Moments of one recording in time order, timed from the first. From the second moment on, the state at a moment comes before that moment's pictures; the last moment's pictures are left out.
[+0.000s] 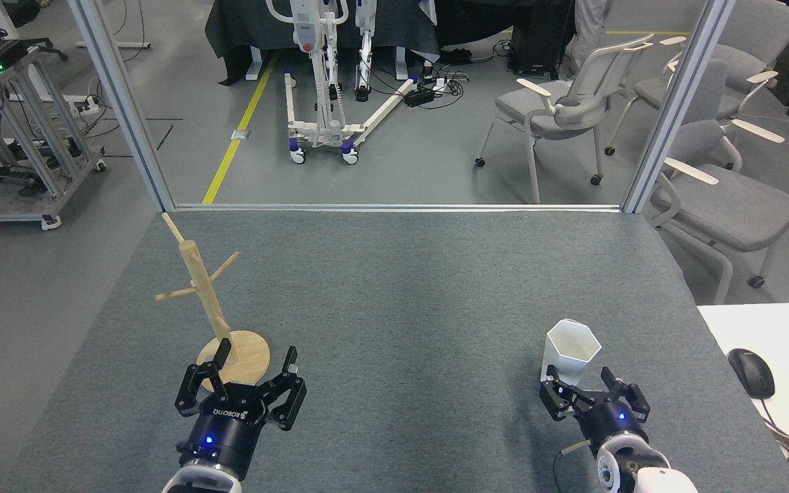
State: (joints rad) left arm -0.02 0.16 -0.24 -1.68 -1.36 0.13 0.04; right arm -0.29 -0.15 0.09 -0.97 1.25 -0.06 0.02
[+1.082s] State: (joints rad) left arm -0.02 0.16 -0.24 -1.68 -1.36 0.14 0.04; right arm -0.45 -0.13 0.14 -0.81 1.25 -0.06 0.02
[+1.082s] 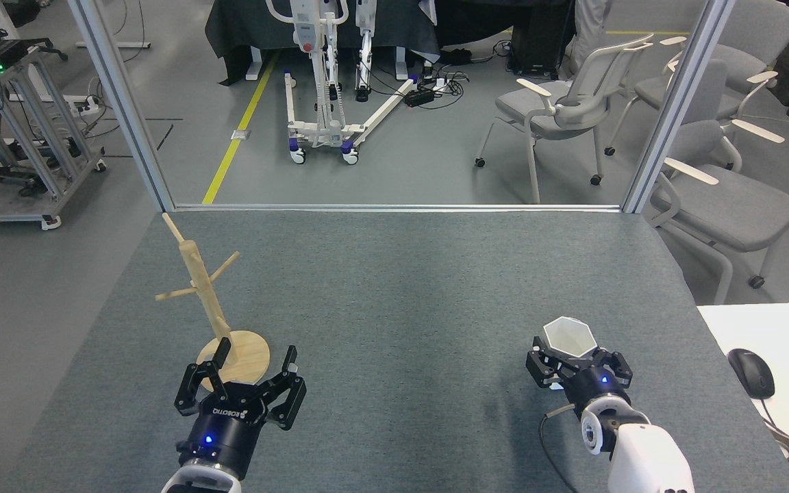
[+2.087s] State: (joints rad) left arm -0.02 0.16 -0.25 -1.68 -1.36 0.09 0.09; right arm -0.36 -0.27 0.19 -1.47 1.12 -0.17 0.52
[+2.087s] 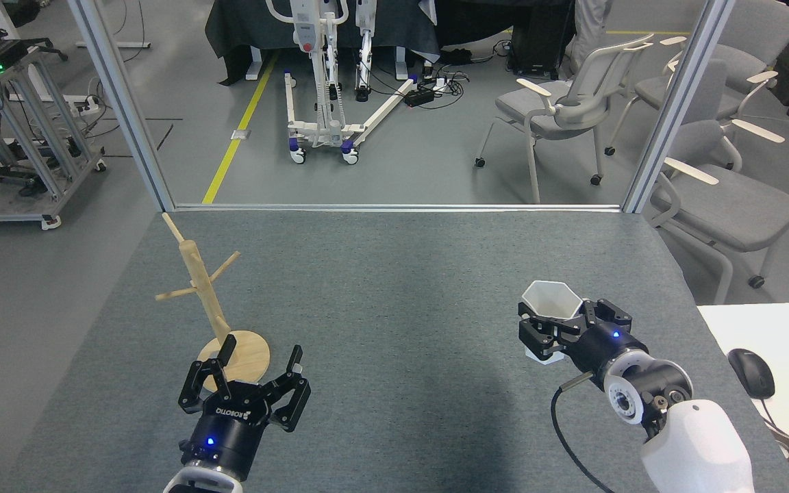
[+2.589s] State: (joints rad) left arm 0.07 0.15 -0.35 -1.72 -1.36 -0.09 0.08; right arm -0.61 -0.08 0.45 -1.68 1.23 0.19 0.83
